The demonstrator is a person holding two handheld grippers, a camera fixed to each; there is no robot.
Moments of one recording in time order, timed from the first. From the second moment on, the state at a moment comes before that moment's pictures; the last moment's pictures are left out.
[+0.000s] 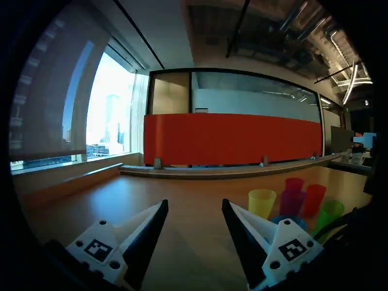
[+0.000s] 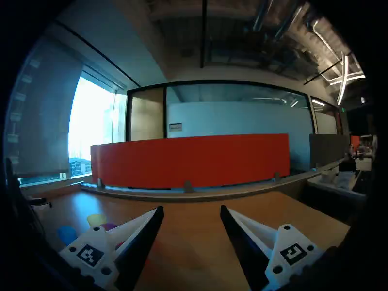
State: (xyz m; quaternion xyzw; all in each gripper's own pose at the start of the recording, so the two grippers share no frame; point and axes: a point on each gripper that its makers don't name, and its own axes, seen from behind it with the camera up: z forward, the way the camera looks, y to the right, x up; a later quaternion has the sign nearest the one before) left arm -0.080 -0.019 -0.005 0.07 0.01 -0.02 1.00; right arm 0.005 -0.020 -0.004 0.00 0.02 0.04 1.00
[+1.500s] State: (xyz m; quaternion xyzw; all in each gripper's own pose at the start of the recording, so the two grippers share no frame) left arm -0.081 -0.015 -0.005 0.07 0.01 -0.01 1.00; right arm 0.009 -0.009 -0.013 0.00 0.07 0.03 1.00
